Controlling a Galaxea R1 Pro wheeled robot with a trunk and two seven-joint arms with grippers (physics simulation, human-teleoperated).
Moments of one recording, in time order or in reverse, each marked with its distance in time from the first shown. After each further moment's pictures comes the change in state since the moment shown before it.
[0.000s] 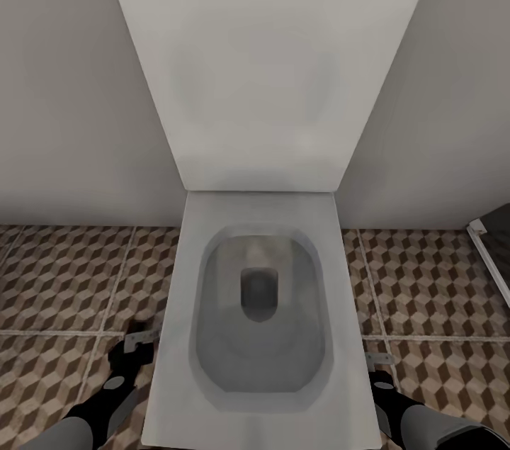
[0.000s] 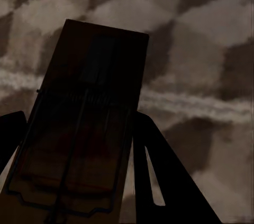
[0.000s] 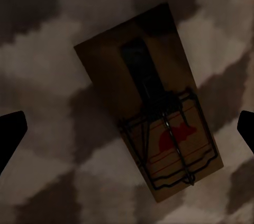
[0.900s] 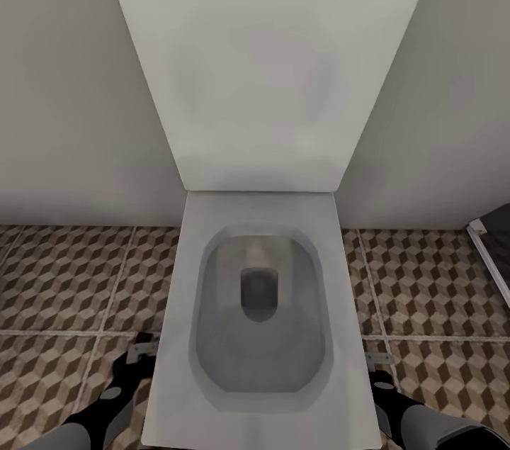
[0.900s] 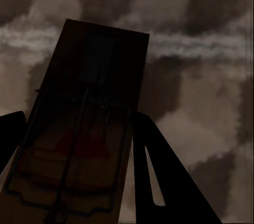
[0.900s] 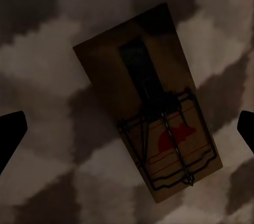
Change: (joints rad) left arm 0.000 -0.001 -0.007 0.079 -0.010 0.001 -0.120; right arm 0.000 -0.001 0.000 0.000 0.000 -0.001 0.000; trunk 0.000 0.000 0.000
